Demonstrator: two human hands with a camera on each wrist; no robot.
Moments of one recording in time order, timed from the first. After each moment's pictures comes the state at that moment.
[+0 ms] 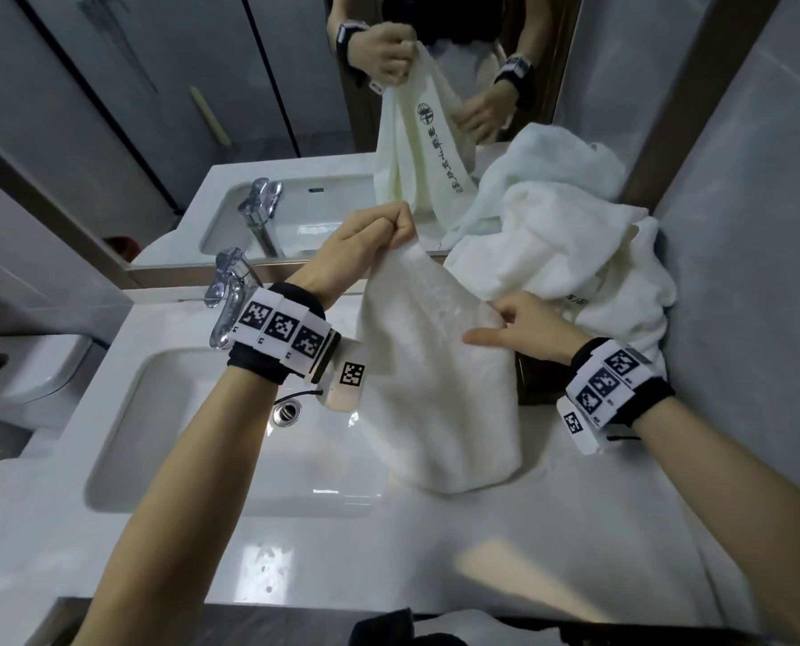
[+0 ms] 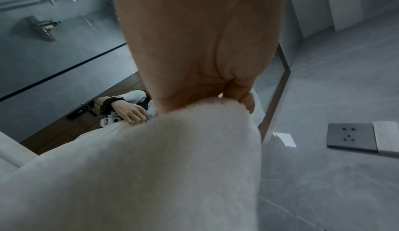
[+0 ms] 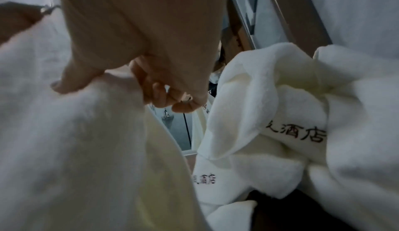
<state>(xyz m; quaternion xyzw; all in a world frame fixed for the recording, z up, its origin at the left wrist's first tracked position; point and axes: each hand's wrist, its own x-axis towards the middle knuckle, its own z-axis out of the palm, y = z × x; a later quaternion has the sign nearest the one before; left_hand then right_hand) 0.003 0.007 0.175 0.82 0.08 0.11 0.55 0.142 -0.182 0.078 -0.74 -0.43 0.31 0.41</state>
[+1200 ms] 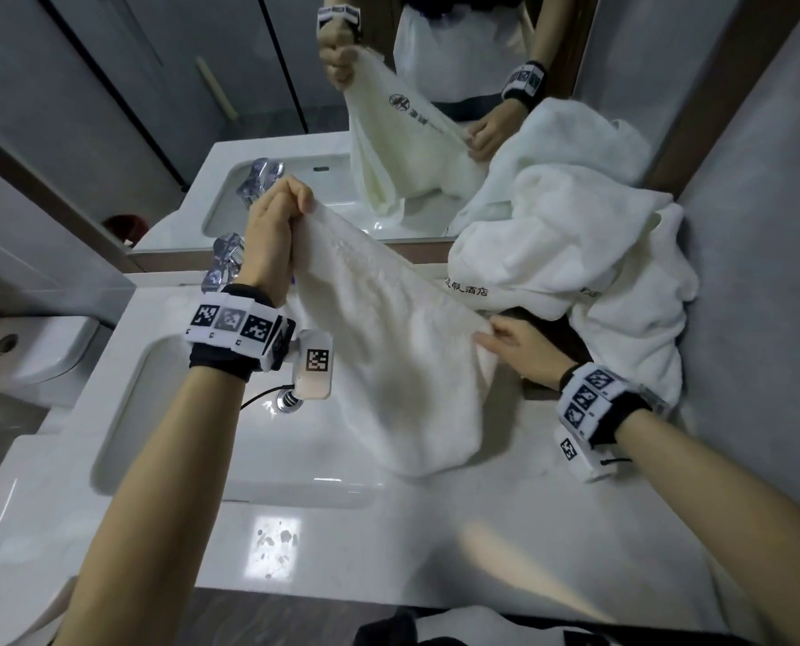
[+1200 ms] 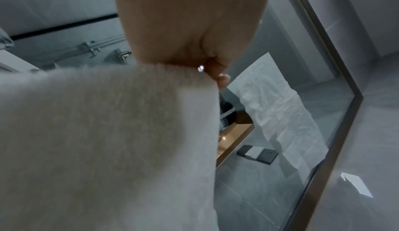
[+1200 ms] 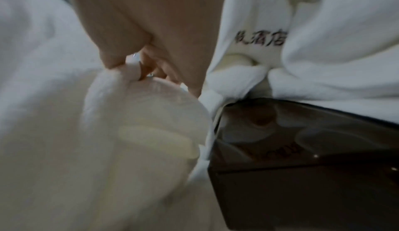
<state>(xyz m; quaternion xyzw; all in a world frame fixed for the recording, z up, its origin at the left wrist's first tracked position) -0.012 0.069 0.148 0.67 0.26 0.34 0.60 0.145 -0.178 0.011 -0.74 -0.38 0.33 0.44</state>
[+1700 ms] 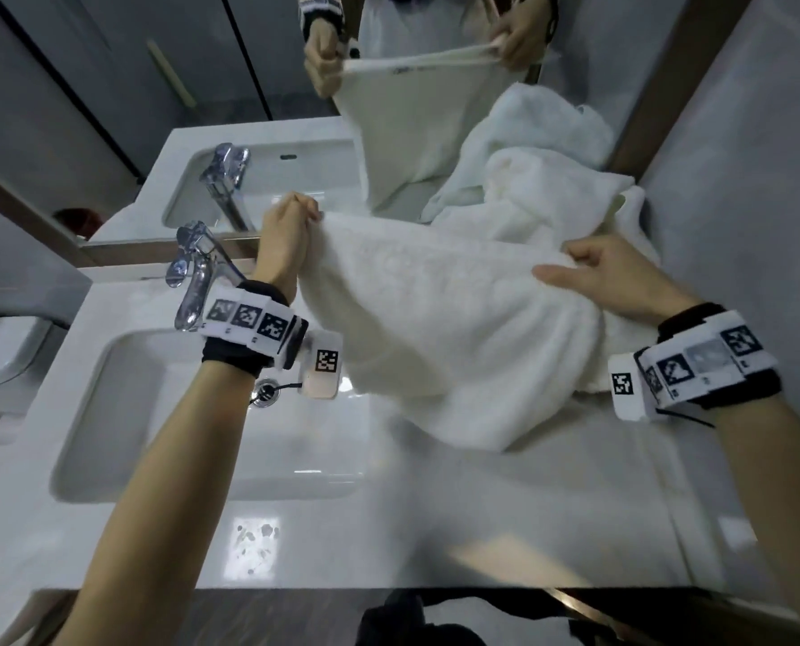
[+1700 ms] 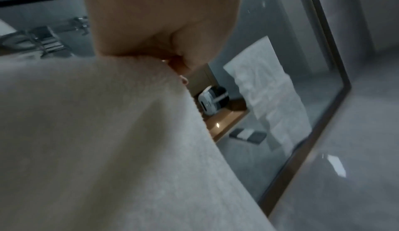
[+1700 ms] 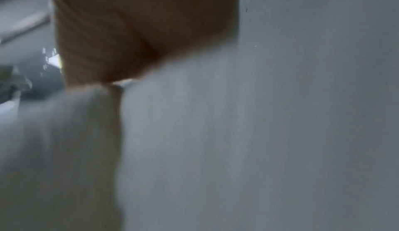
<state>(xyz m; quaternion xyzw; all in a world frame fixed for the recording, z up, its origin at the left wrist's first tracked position) 0.016 0.060 0.106 0.67 0.36 0.31 0.58 0.200 -0.244 0.103 -0.81 -0.36 0.25 0.40</state>
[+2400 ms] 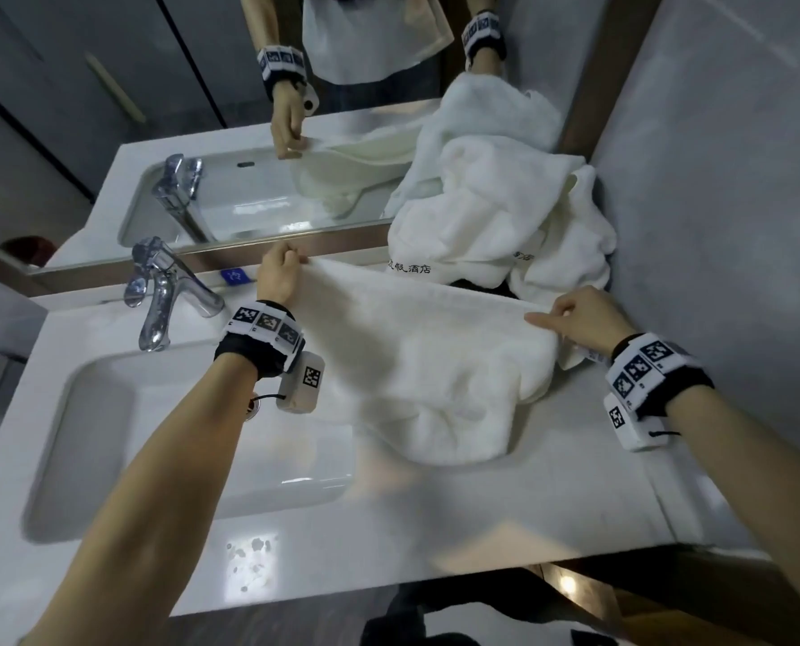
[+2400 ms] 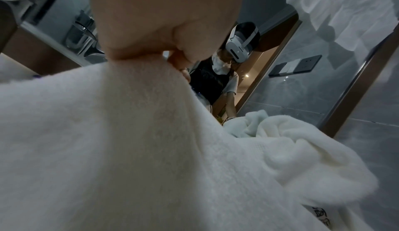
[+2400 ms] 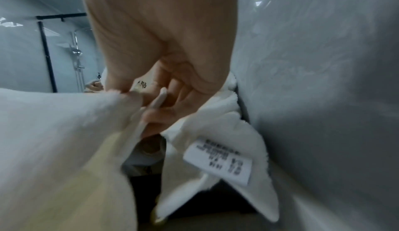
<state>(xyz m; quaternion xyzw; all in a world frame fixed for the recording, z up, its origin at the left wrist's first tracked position) 0.030 0.066 0.045 0.80 0.40 0.18 0.41 0.198 -0.291 0.011 -0.91 -0.20 0.20 0.29</state>
